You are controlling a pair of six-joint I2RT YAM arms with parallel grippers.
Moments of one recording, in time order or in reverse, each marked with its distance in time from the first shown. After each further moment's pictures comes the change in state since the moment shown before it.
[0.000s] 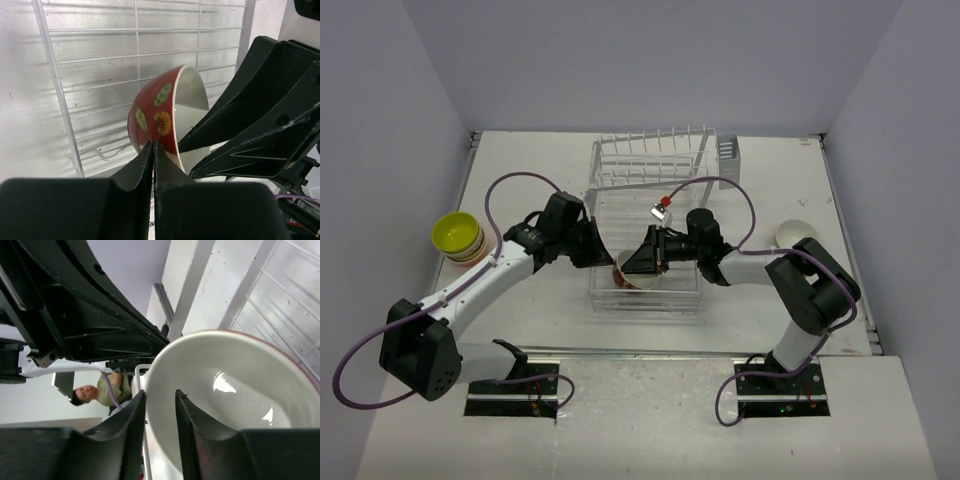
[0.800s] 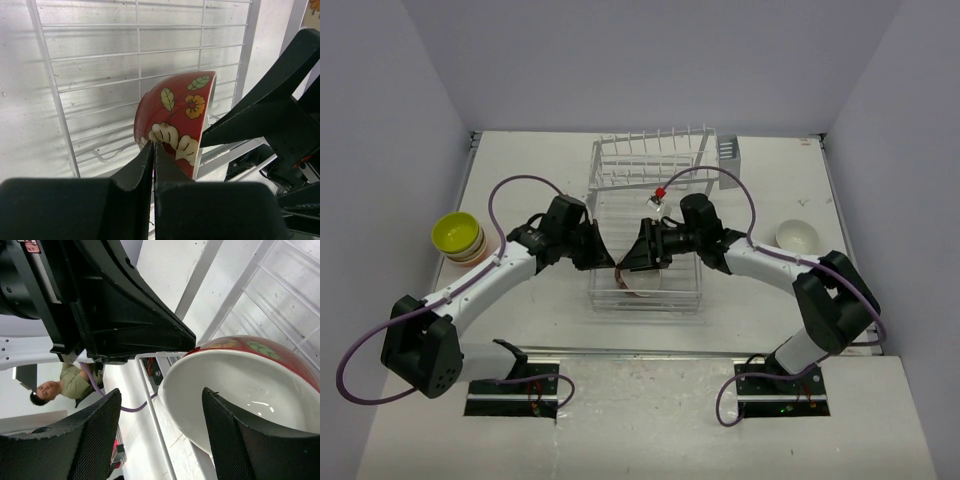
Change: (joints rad) left arm -0.006 0.015 -0.028 0.029 0.006 -0.015; right arm 0.018 -0.133 0.151 -0.515 0.060 -0.292
